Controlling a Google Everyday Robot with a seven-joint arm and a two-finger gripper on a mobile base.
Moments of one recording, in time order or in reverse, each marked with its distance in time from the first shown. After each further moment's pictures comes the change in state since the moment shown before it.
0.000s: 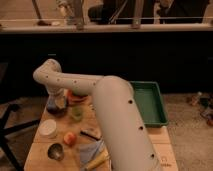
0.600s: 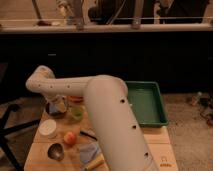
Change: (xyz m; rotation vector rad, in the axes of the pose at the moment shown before) arm -0.005 0.022 0.008 -0.003 0.176 -0.120
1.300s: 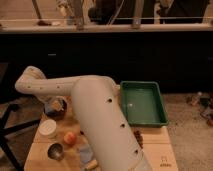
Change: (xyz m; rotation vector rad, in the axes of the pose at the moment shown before) arm -0.014 -0.023 -0.003 0.006 0.042 -0.064
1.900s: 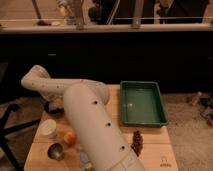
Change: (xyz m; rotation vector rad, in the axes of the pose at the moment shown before) arm 0.013 -0.025 0.034 -0.072 0.005 0.024
